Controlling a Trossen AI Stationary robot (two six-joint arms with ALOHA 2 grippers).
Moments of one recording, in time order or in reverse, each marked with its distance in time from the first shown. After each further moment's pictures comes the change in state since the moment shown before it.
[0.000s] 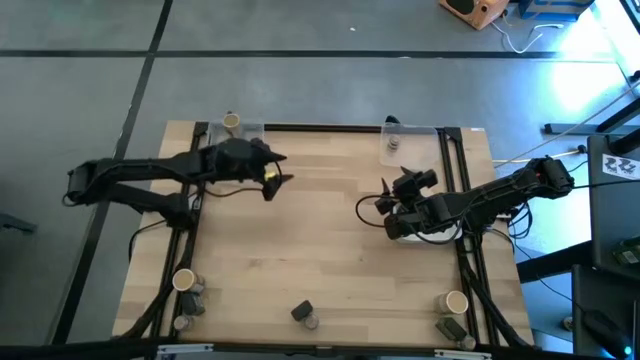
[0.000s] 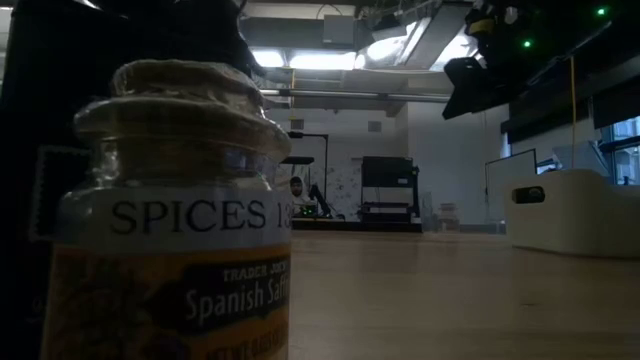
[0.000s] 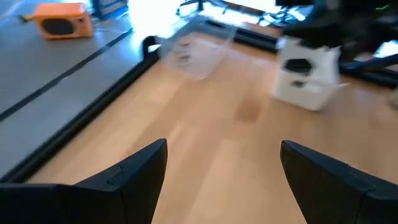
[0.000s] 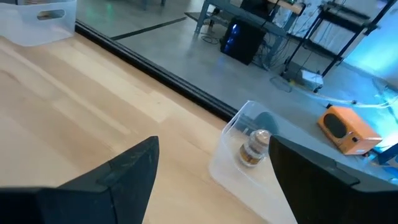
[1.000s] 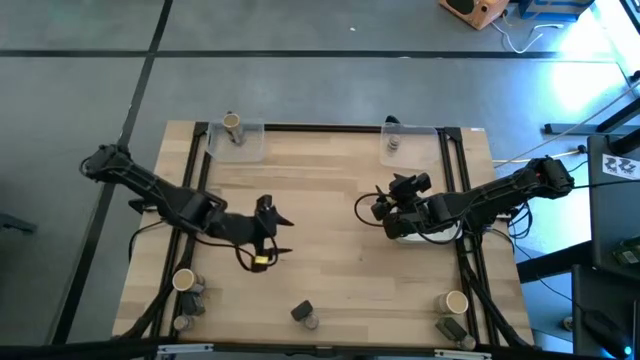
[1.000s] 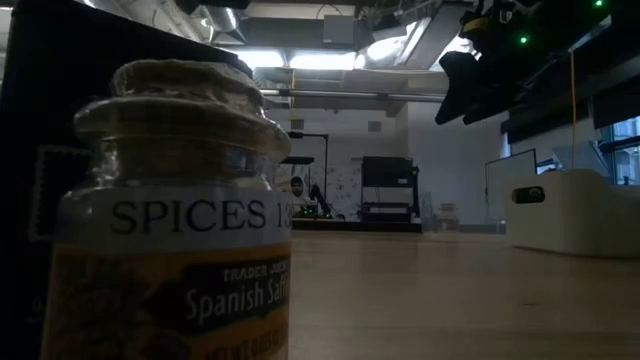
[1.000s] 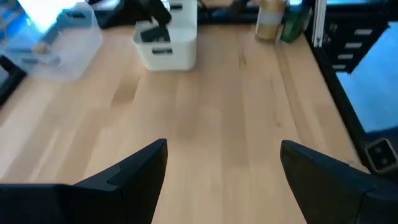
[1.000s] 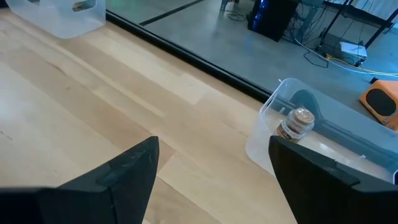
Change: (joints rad) left arm -0.656 0.194 0.270 -0.251 -0.282 -0.093; right arm 0.002 0.000 0.000 0.088 -0.134 0.003
